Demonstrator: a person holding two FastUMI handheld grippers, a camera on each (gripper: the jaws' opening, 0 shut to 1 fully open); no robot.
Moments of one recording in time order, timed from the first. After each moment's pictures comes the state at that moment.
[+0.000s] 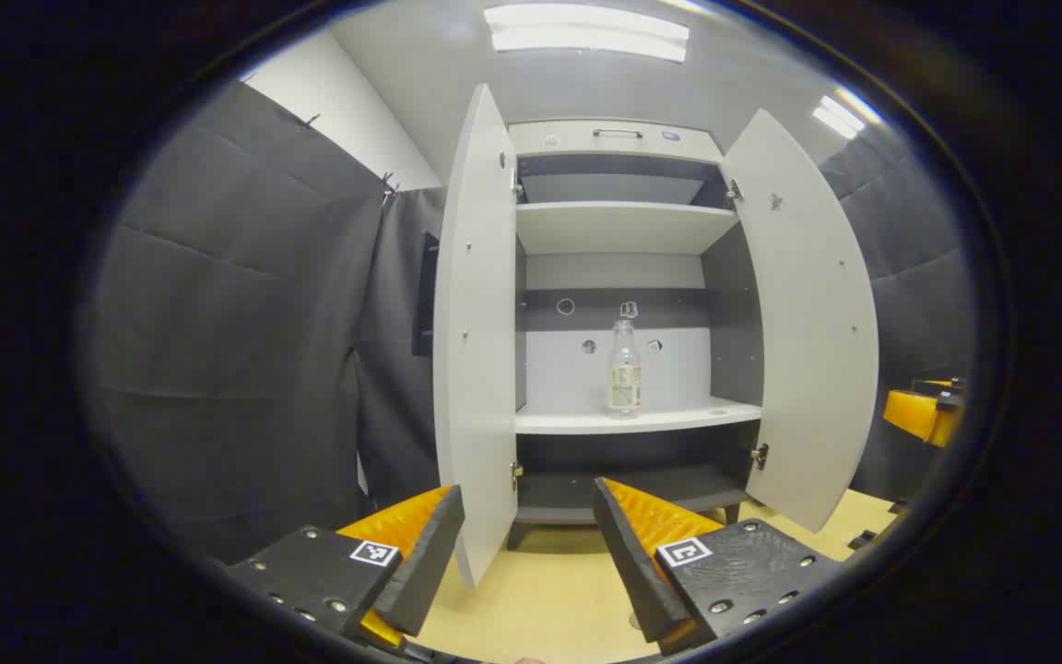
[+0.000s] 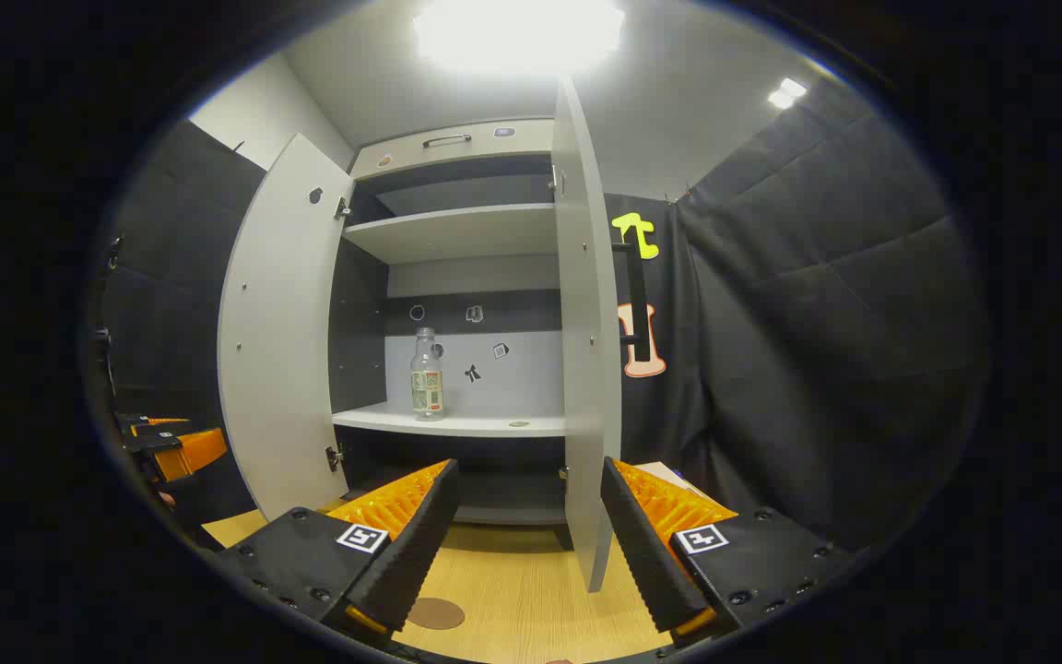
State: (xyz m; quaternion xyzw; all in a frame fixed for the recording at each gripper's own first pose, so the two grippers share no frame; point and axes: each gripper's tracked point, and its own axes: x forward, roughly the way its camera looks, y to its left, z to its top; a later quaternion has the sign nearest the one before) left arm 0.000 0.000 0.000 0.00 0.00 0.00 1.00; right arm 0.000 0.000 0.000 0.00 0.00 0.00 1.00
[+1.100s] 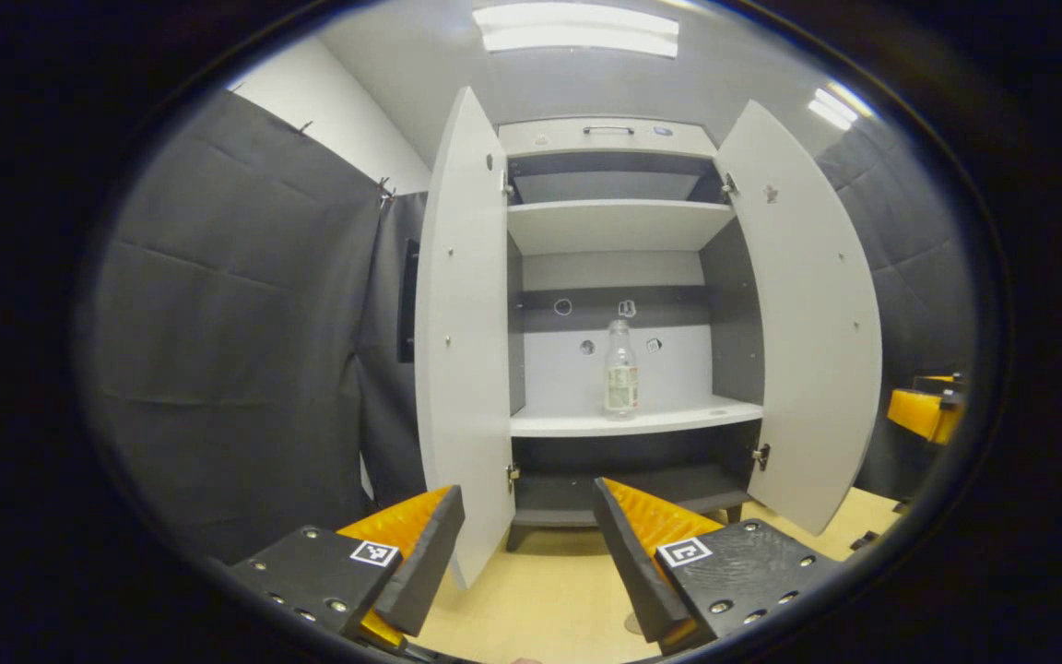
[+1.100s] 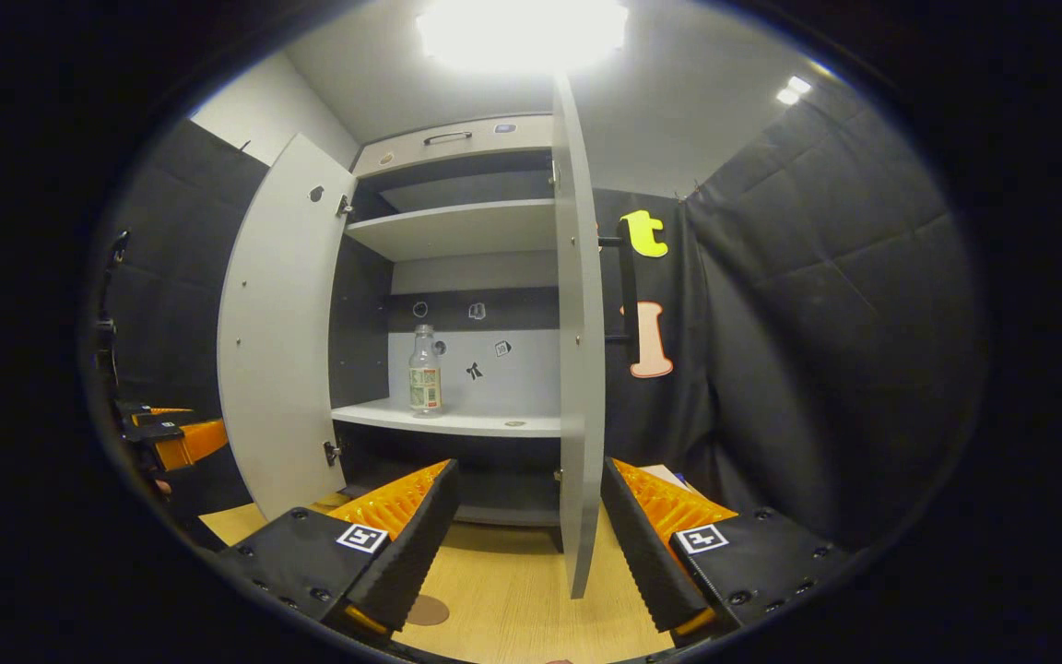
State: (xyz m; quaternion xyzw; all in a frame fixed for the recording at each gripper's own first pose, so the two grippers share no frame) left arm 0.004 -0.022 0.004 0.00 0.00 0.01 1.00; right arm 0.008 -0.023 0.001 -0.01 0.01 0.02 1.00
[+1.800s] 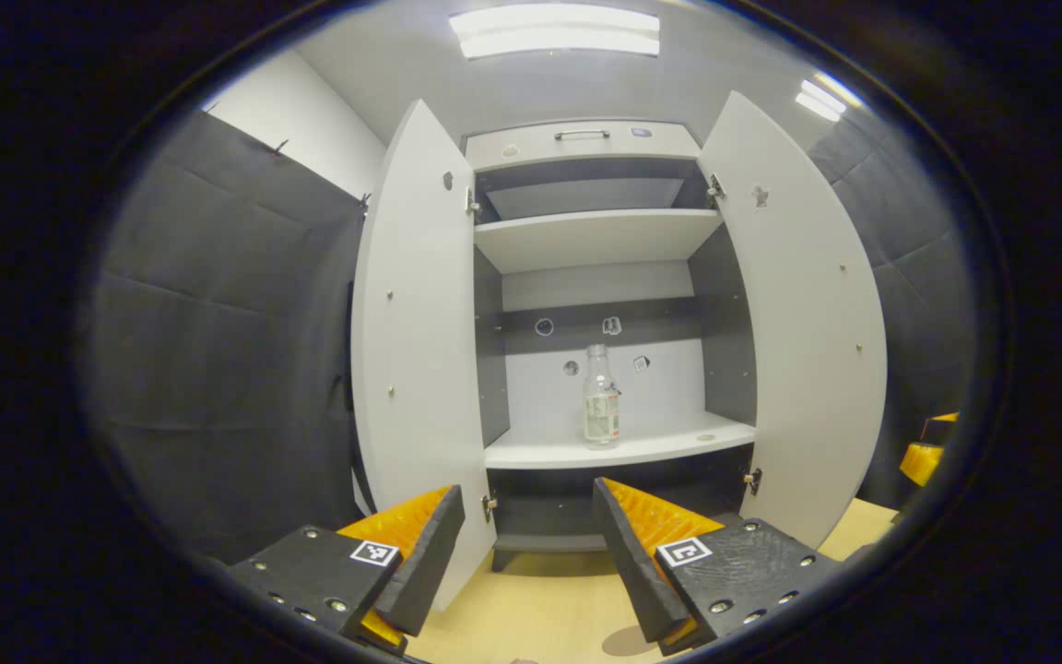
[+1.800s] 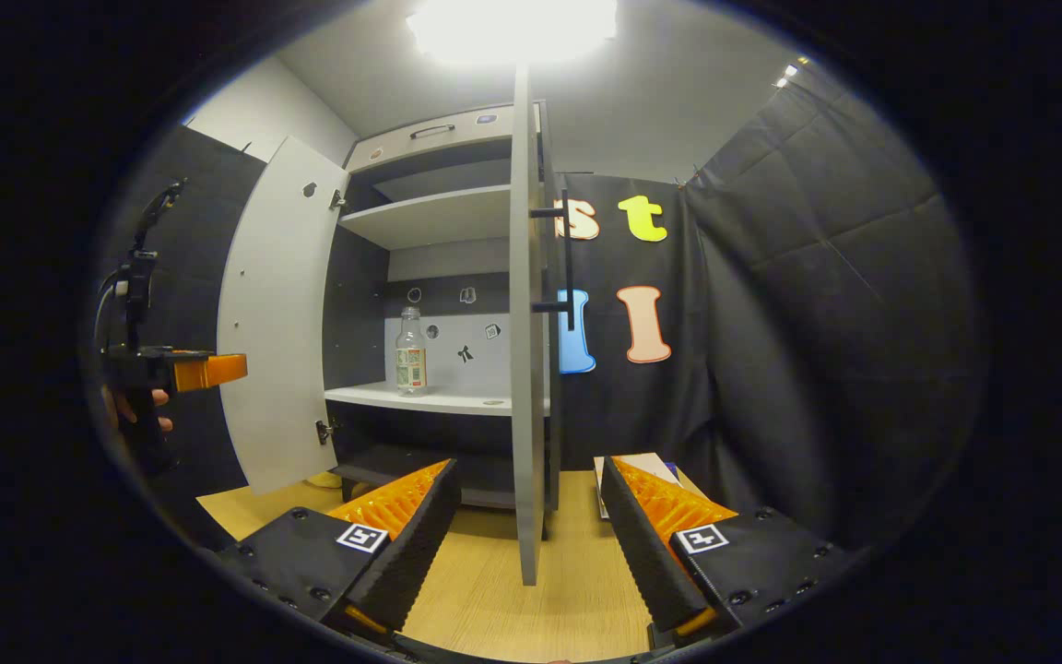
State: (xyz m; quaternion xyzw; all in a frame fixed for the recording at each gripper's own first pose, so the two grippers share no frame) left arm 0.045 -0.075 0.059 0.03 -0.02 0.00 1.00; right arm 0.005 -0.089 -0.023 0.00 0.02 0.04 1.00
